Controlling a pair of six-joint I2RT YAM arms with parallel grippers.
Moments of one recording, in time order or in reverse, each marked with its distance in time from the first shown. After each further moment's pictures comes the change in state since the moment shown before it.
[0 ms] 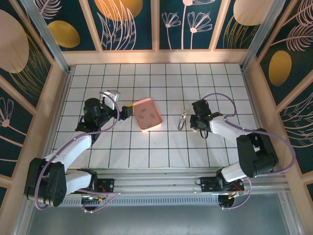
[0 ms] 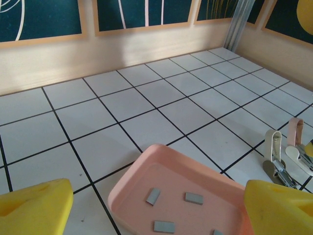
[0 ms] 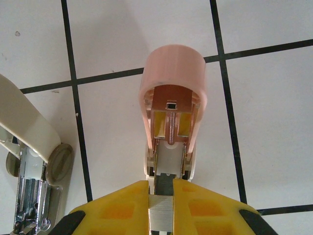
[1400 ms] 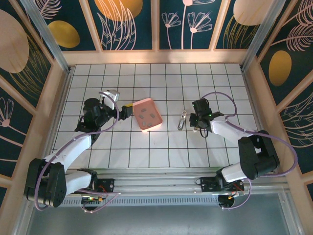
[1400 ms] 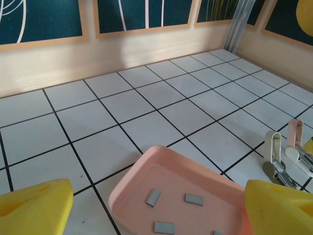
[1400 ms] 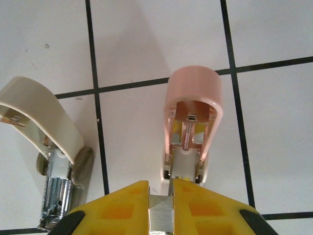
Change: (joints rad) left arm 0.001 -0.006 0.000 0.000 0.000 0.000; right arm 0.002 -0.024 0.010 0.004 -0.021 -0.013
